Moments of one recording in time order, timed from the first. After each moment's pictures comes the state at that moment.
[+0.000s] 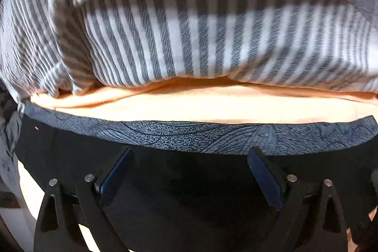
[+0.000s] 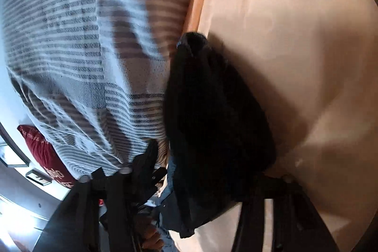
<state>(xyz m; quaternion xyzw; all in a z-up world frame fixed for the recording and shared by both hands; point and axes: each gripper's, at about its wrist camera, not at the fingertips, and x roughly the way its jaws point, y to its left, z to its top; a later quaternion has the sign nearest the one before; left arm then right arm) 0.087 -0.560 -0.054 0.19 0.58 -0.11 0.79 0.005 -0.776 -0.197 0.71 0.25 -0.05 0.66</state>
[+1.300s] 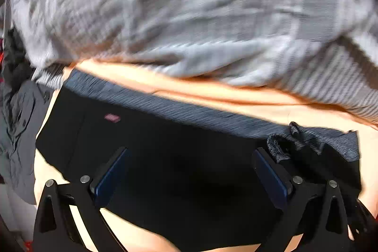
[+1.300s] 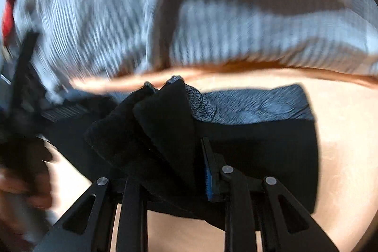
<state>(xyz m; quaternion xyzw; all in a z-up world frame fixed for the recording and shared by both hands) 0.204 -0.249 -0.017 0.11 0.59 -0.07 0.80 0.241 -0.441 -0.094 0.18 0.53 -0.05 0.83</state>
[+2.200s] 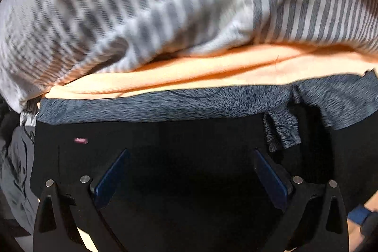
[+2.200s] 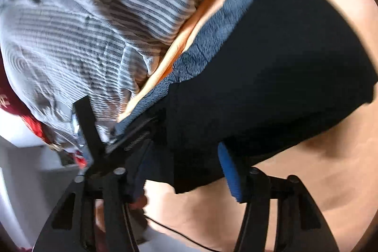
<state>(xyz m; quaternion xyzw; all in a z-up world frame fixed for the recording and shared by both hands) 0.205 -0.295 -0.098 0.24 0.59 -0.16 0.76 0.181 -0.452 -0.136 0.57 0.46 -0.01 0.68</state>
